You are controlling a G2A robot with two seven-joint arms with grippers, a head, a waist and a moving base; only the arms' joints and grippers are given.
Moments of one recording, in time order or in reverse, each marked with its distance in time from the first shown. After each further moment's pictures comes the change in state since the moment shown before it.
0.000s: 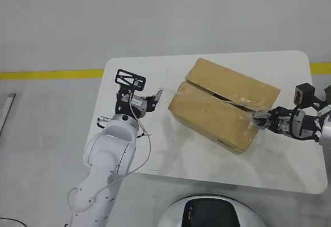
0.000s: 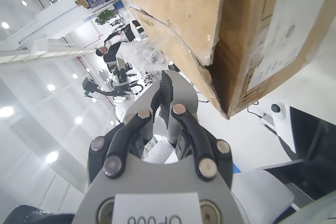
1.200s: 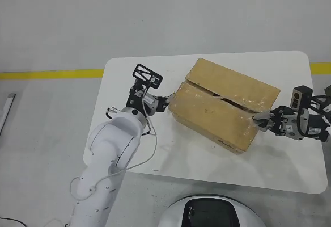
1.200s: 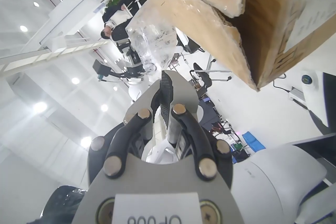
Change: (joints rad) left arm -0.050 -0.020 0.011 0.010 -0.146 -0.177 -0.084; right arm 0.024 0.026 0.003 0.009 0.245 0.092 -0.027
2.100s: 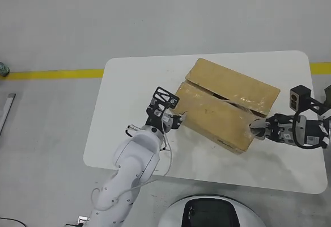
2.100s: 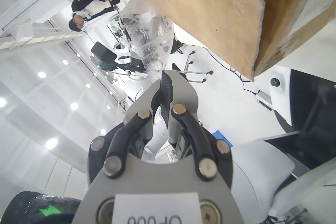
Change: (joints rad) left arm 0.086 -0.023 0.131 0.075 0.160 0.126 0.080; right arm -0.019 0.047 0.007 -0.113 -0.146 0.009 0.083
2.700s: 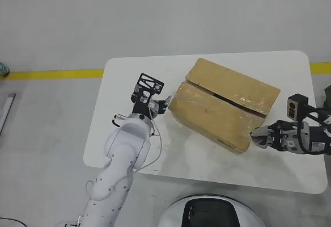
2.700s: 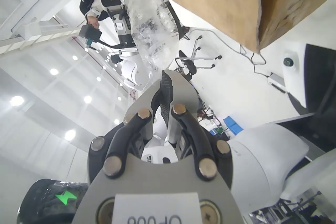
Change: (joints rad) left arm -0.055 -0.009 -0.074 0.061 0.098 0.000 0.043; right arm -0.052 0.011 0.029 0.004 0.147 0.044 0.030
